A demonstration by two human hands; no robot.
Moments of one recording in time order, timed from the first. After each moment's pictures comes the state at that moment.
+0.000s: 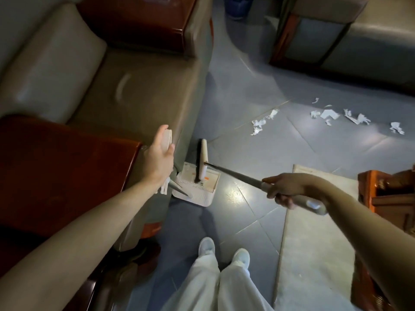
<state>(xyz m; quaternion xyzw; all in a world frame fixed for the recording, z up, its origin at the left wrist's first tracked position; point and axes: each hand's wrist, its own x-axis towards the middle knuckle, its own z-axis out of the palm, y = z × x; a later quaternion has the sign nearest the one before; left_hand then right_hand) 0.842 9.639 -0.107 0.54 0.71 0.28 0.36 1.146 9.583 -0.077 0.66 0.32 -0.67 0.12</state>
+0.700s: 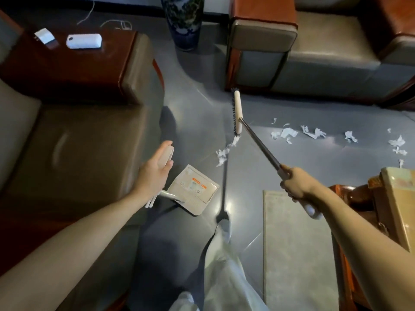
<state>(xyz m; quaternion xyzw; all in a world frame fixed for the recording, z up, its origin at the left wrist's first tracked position) 1.020 9.811 -0.105 0.67 0.61 0.19 0.38 1.364 9.703 -0.080 0.82 0.38 -0.42 -0.05</state>
